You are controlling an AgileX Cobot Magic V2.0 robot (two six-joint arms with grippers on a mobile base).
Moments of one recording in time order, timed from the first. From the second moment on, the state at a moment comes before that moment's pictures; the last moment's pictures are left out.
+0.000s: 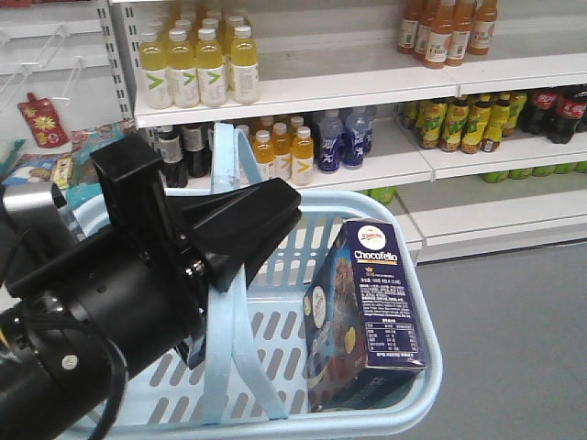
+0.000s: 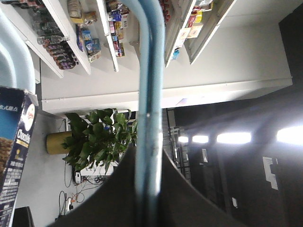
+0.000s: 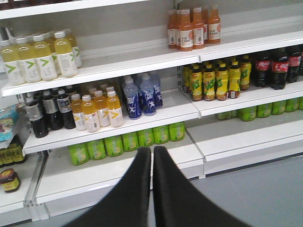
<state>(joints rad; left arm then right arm) -1.14 1.07 -0.74 -0.83 -0.47 -0.75 -0.02 -0.01 0.03 0.05 0.18 0.05</state>
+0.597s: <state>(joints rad) -1.14 1.07 -0.74 -0.83 -0.47 -0.75 -0.02 -0.01 0.03 0.05 0.18 0.05</state>
